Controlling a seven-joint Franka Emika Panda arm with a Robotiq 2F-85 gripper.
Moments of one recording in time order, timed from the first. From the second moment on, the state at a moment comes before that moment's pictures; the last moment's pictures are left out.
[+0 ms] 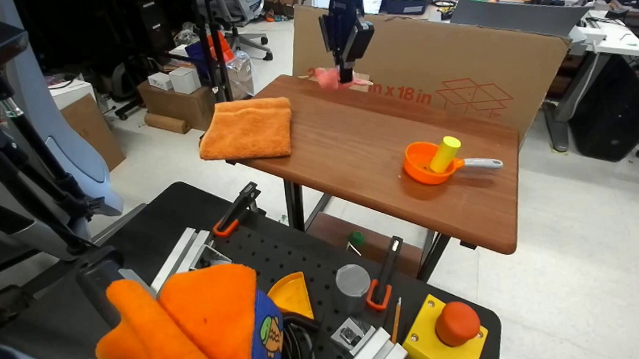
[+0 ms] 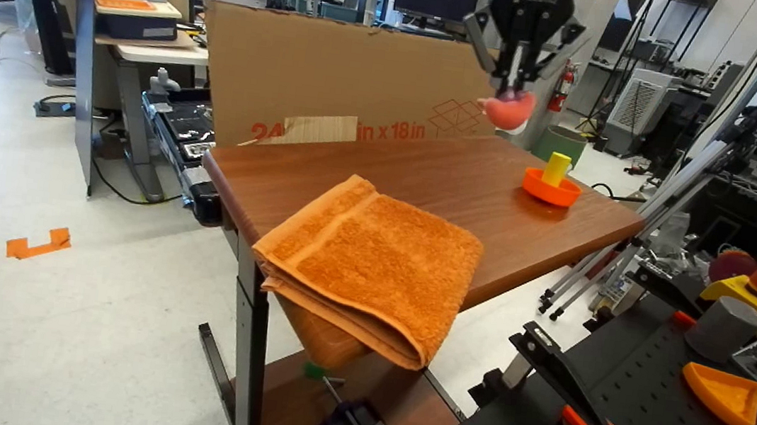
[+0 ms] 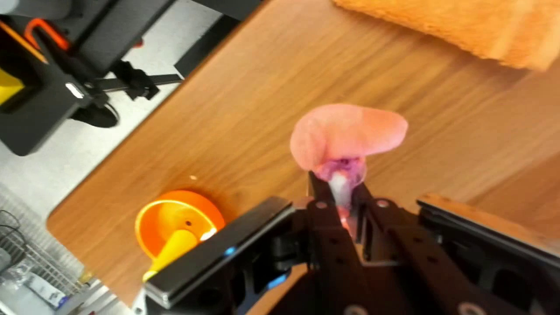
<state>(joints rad) 0.11 0.23 0.02 -2.10 -0.11 2.22 0.86</state>
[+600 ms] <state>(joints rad) 0.16 0.68 -0.04 -1.67 -0.10 2.30 0.94</state>
